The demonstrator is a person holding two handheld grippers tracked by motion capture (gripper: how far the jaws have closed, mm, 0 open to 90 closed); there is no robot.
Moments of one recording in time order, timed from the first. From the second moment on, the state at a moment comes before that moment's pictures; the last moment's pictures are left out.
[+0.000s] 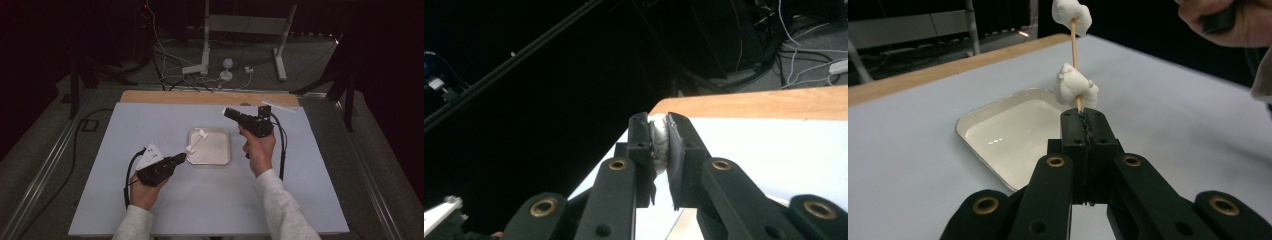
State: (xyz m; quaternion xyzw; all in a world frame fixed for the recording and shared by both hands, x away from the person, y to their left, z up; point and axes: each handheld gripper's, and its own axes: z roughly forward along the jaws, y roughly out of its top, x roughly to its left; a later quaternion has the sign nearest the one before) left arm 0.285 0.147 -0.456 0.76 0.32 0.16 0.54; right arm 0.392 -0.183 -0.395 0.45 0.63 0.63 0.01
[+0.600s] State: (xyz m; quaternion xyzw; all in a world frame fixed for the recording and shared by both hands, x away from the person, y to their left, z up) left arm 0.290 0.152 -0.457 0.74 0.35 0.16 0.55; right arm 0.391 -0.157 -0.444 0.45 0.74 0.50 0.04
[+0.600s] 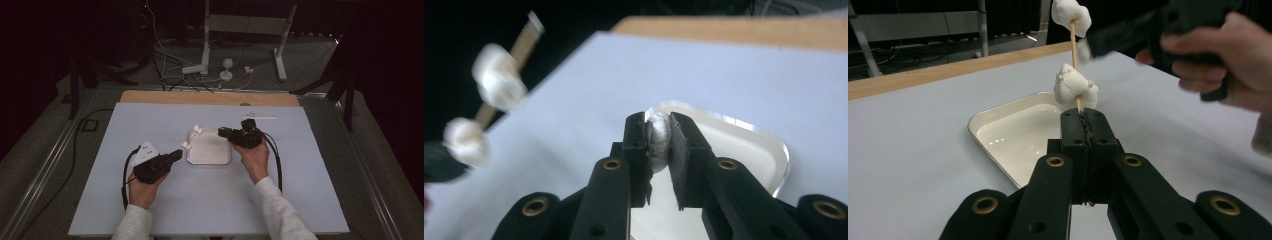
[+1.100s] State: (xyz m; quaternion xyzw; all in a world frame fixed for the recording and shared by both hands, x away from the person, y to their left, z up) left arm 0.292 0.152 -0.460 0.74 0.36 0.16 0.54; right arm 0.396 -0.142 -0.472 0.46 0.75 0.46 0.03
